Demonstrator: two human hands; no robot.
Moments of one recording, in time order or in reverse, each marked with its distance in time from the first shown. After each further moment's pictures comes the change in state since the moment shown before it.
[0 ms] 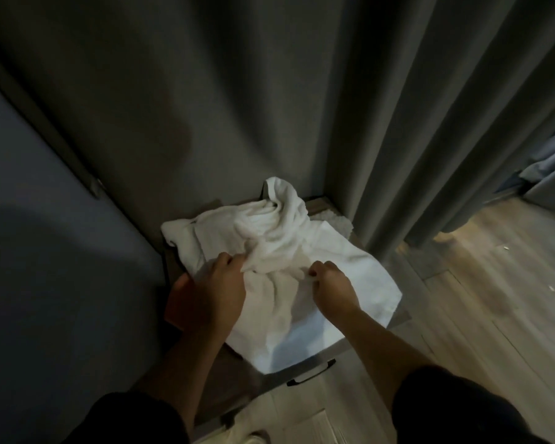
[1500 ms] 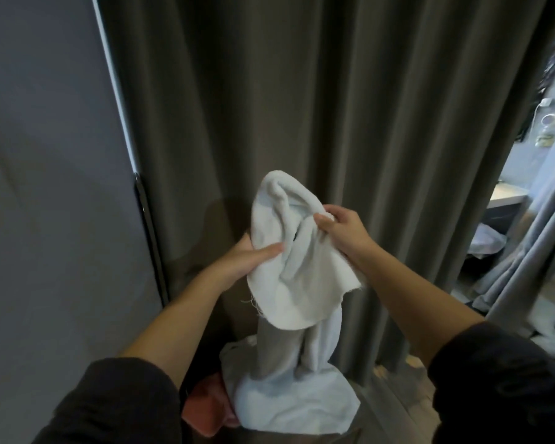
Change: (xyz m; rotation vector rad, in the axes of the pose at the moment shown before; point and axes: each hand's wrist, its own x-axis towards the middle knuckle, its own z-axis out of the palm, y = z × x) left_hand 0.018 0.120 -0.428 -1.268 -0.240 0.089; right_hand -0.128 -0.206 -0.458 0.824 0.314 -0.280
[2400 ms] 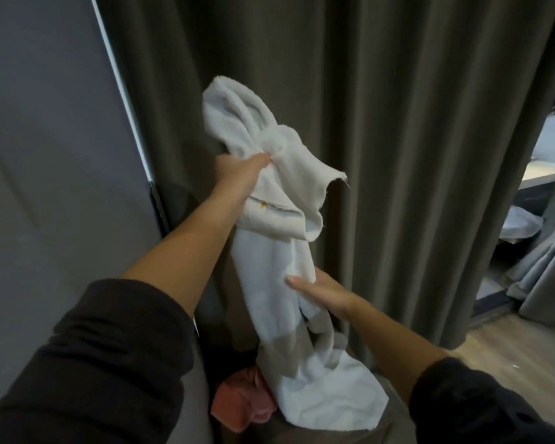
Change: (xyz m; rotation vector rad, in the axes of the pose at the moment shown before) left_hand 0.030 0.125 -0.014 -0.044 0.634 0.143; right_hand -0.028 0.094 0.059 0.122 -0.519 0.180
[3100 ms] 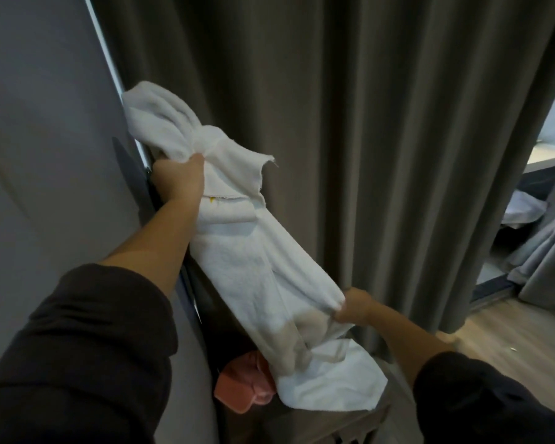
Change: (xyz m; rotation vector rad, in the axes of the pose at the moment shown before) left_hand 0.035 -0.043 -0.066 0.165 0.400 0.105; right_hand -0.009 0.091 -0.045 -0.770 0.142 0.386
